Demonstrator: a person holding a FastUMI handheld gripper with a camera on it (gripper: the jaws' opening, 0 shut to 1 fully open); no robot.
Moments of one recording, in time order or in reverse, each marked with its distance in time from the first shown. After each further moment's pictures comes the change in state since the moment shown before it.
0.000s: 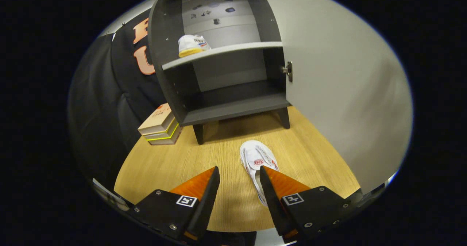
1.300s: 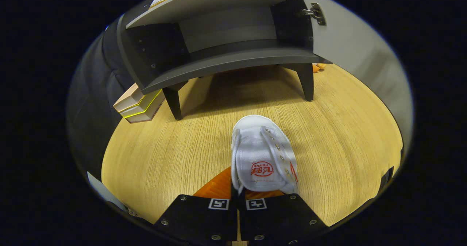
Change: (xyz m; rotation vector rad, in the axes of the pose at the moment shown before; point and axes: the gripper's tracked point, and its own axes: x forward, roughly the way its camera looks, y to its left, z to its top) arm 0.119 -0.016 -0.043 -0.054 0.227 0.019
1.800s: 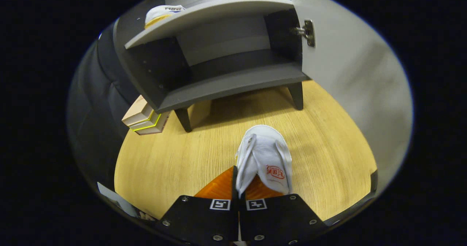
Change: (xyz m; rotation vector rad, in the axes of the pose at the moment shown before) arm -0.066 0.011 0.042 0.058 -0.033 0.007
